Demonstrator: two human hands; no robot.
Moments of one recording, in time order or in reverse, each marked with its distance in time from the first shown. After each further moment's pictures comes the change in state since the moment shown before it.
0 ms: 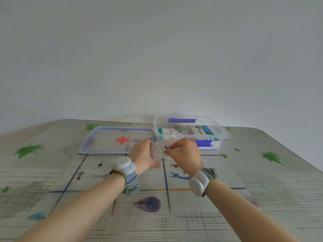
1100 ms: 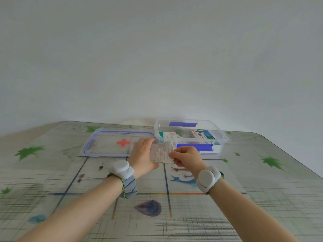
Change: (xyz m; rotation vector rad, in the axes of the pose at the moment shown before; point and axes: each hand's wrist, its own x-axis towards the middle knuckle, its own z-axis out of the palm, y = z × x) left_hand -0.007 -0.003 -0.007 -0.068 0.067 0.113; right_hand 0.014 0.009 -0.004 0.685 -0.334 0.388
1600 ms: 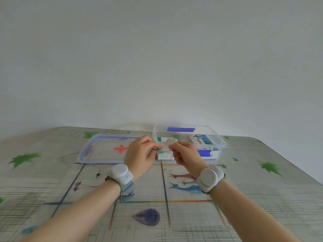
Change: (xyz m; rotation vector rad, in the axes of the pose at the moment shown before) left_hand 0.011 0.006 -0.018 -0.094 0.399 0.403; right_hand -0.001 -0.030 -0.002 0.260 -0.067 -0.073
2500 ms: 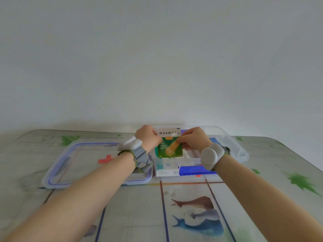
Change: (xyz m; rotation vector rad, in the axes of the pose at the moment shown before) left_hand 0.123 -0.079 0.102 -0.047 -0.414 -0.718; right_hand 0.166 -0.007 -0.047 -0.561 0.165 0.102
